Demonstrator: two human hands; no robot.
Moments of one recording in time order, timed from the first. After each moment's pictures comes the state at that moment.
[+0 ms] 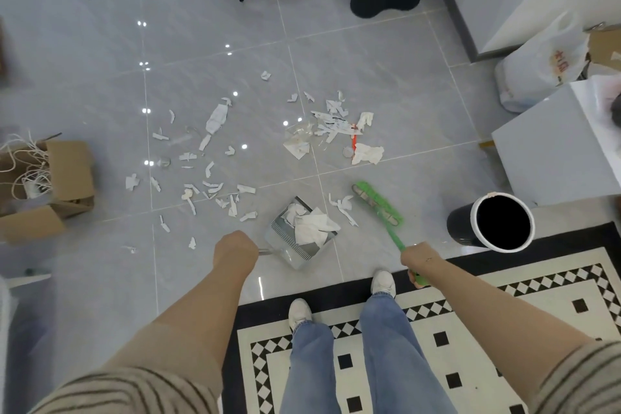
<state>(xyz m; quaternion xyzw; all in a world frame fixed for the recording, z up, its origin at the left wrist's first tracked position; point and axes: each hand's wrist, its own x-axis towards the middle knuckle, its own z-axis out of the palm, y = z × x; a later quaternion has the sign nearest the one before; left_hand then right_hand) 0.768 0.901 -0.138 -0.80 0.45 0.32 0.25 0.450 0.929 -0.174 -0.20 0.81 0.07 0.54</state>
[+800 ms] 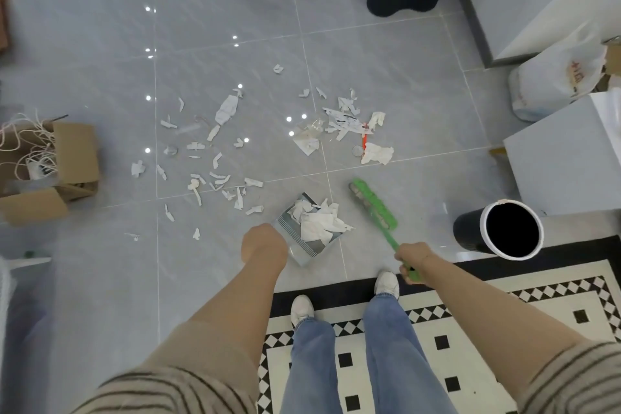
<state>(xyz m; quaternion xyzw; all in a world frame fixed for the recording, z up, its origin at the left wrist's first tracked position) 0.762 0.904 -0.146 -0.80 0.45 0.32 0.22 0.494 0.922 -0.185 -0.15 0.81 0.02 0.56</state>
